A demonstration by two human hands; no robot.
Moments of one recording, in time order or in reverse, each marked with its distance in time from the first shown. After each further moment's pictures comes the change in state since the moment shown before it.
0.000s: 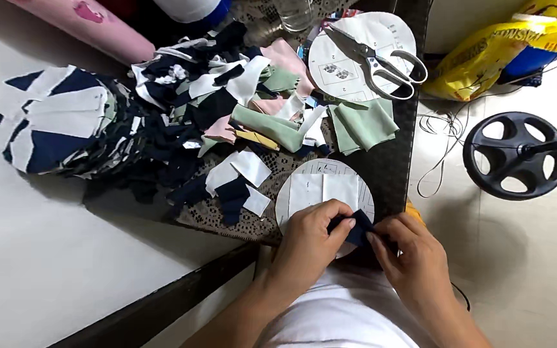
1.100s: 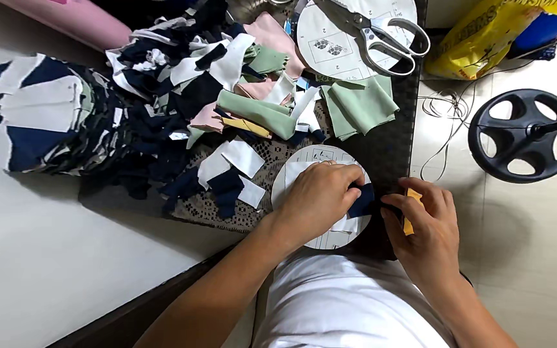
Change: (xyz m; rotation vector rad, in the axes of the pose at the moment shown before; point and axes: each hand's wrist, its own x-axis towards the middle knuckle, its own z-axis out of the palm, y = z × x) left_hand 0.056 0.004 -0.008 0.325 -0.322 0.187; right_hand 0.004 0.023 0.007 -0.109 0.184 -0.062
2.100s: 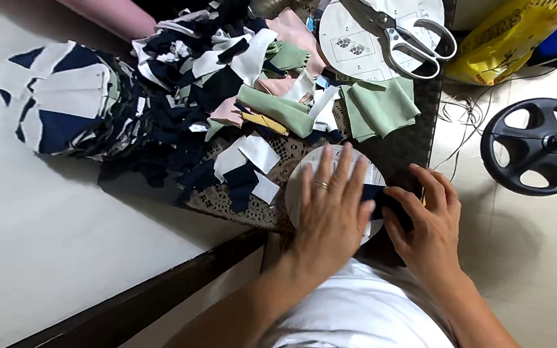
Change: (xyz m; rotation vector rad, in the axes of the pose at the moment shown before) left_hand -0.040 0.012 0.035 0.272 0.299 -0.141; right_hand 0.009 0.007 0.016 -0.069 -0.063 -0.057
